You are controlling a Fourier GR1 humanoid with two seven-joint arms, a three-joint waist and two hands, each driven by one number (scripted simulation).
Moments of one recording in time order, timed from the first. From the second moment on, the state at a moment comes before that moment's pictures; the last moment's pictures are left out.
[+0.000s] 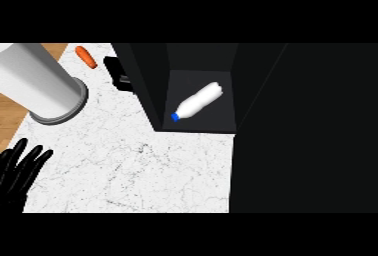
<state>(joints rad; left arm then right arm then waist) 0.34 0.82 -0.31 -1.92 0.85 0.14 -0.61 0.66 -0.48 0.09 -2.37 -0.68 0.74 -0.01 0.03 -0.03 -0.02</state>
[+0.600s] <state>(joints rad) 0.46 0.89 -0.20 -1.93 0.93 0.04 -0.62 0.42 -0.49 0.28 -2.36 -0.64 0.64 0.13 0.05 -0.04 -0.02</state>
